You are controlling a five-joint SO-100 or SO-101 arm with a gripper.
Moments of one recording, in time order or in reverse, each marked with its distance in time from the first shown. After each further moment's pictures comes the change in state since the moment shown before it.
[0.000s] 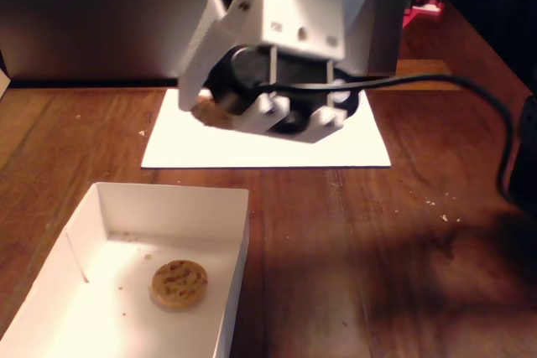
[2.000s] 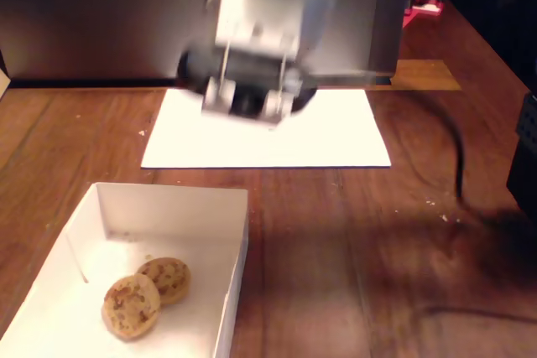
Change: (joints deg) arm 9.8 -5.4 -8.7 10.6 4.9
